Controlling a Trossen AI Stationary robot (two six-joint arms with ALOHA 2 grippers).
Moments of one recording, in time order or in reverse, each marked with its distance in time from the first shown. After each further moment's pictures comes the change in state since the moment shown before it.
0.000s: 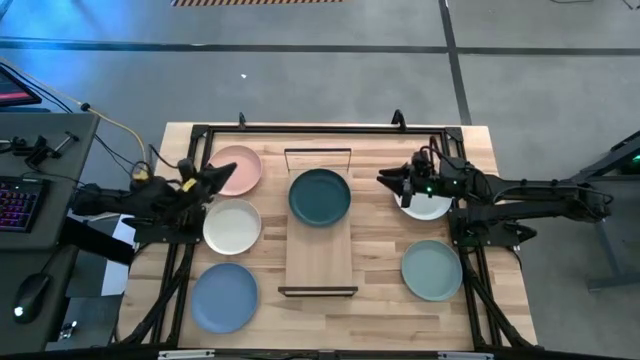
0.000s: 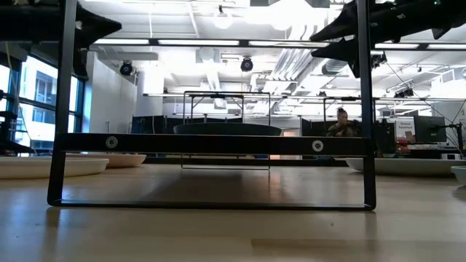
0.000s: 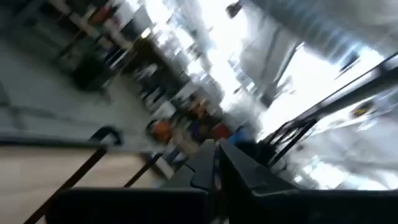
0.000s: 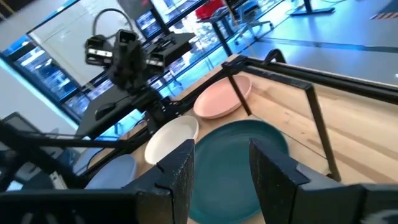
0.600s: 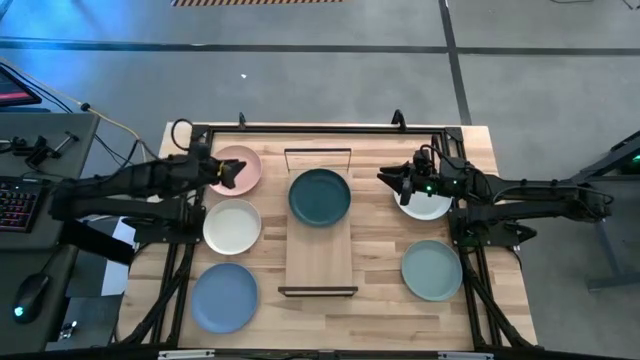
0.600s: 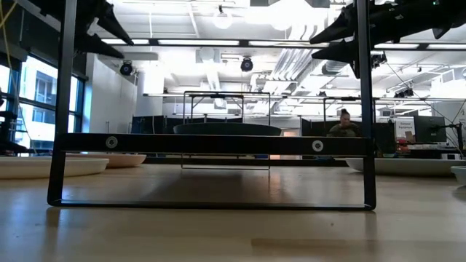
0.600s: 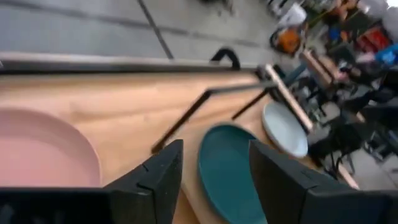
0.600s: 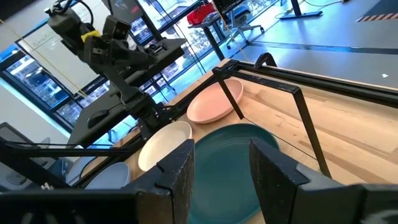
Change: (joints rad) left arm 0.219 0.433 0.545 -0.906 0.128 -0.245; right arm 0.000 0.000 0.000 -0.001 0.038 0.018
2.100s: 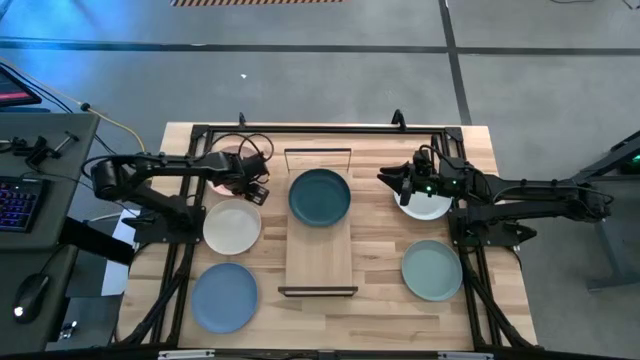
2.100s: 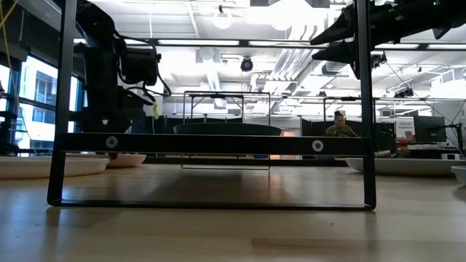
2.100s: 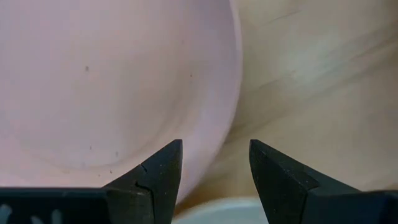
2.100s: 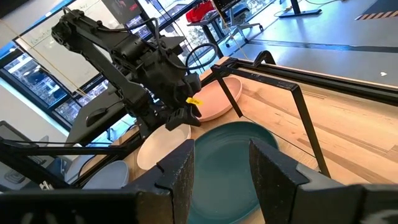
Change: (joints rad) left arm 0.322 0.816 0.000 -0.123 0.338 0.278; right arm 0.000 0.000 0.000 -0.010 0.000 0.000
